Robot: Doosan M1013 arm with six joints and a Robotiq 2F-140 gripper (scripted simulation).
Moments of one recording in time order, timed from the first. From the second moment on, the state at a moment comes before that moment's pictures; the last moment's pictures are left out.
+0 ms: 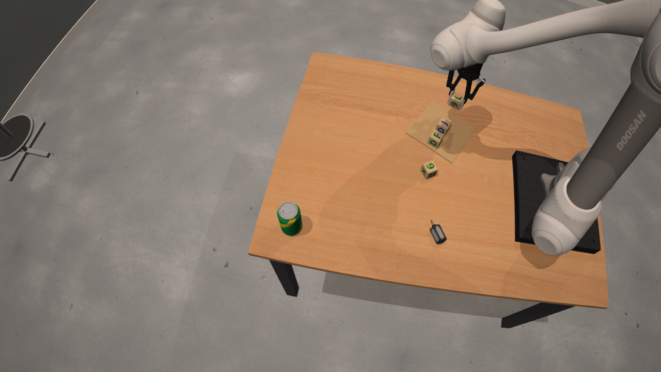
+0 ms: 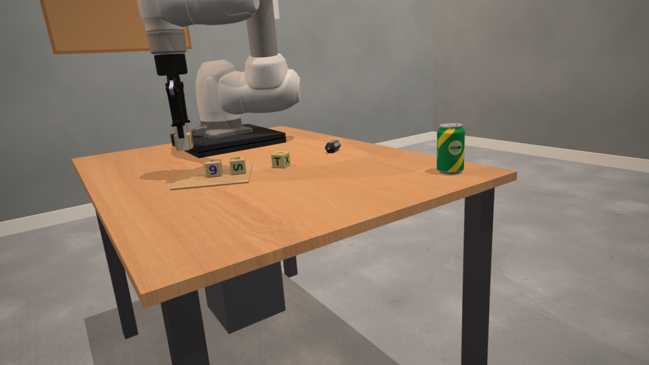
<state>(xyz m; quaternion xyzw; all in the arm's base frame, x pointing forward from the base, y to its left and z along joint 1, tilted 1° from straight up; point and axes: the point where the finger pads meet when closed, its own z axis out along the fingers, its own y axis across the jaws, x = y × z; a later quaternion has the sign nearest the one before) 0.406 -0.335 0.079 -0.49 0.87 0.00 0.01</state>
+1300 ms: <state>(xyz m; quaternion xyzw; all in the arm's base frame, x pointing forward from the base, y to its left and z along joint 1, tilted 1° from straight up) 0.407 -0.334 0.000 -0.49 0.87 0.00 0.01</state>
